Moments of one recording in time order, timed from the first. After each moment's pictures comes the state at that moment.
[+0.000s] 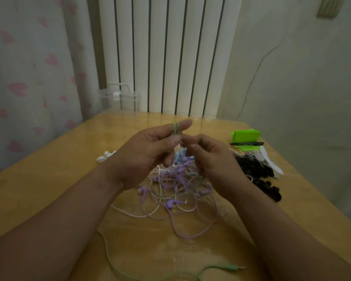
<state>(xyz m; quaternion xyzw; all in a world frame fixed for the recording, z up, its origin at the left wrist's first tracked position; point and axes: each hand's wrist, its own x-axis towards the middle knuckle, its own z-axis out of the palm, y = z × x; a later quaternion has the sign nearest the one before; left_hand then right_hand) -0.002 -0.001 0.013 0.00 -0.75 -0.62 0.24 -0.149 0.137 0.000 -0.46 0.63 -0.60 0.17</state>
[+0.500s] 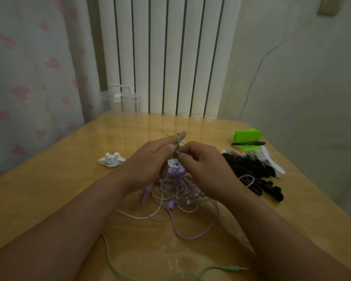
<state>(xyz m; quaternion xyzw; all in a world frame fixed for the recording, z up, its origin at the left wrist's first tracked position) -0.010 -0.005 -0.005 0.11 -0.86 -0.43 0.26 -0.135 0.130 -0.003 -0.52 0.71 -0.47 0.05</state>
